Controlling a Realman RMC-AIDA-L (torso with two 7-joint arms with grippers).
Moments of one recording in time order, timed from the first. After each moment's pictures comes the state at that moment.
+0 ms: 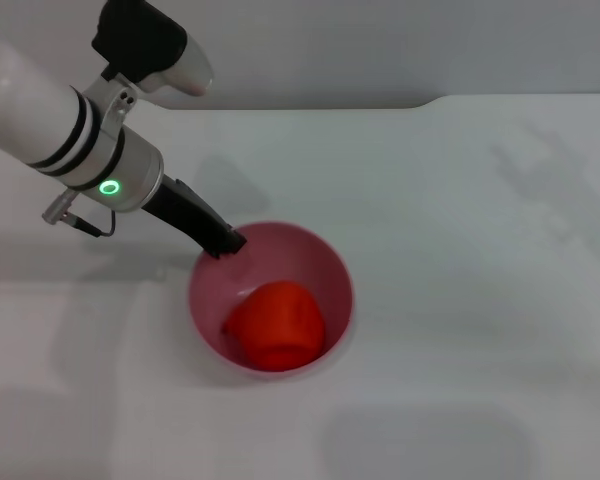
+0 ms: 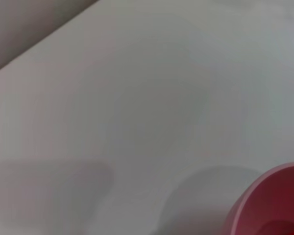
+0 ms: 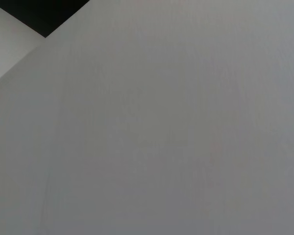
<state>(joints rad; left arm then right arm) -0.81 -2.05 1.27 0.87 2.46 1.30 -2.29 0.39 2.08 -1.19 -0.65 -0.58 -1.43 0.80</state>
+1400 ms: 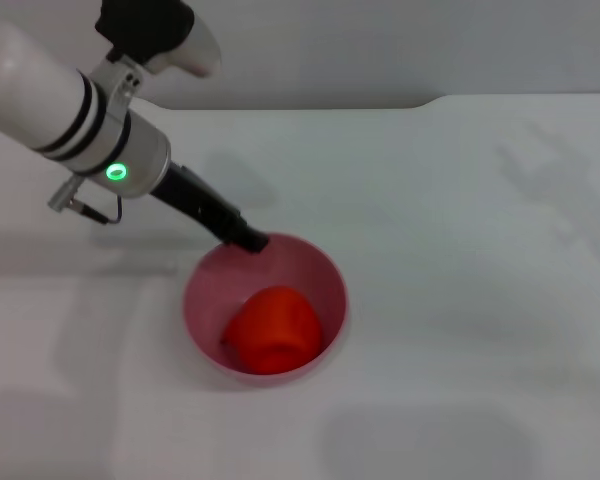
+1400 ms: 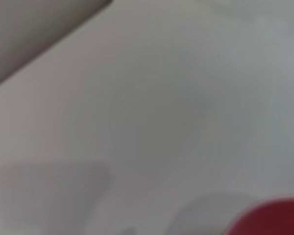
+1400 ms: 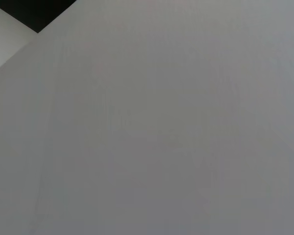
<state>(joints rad) -0.81 -2.05 1.28 0.95 2.46 1.33 -2.36 0.38 2.08 -1.18 -0.63 -0.58 -1.43 0.80</state>
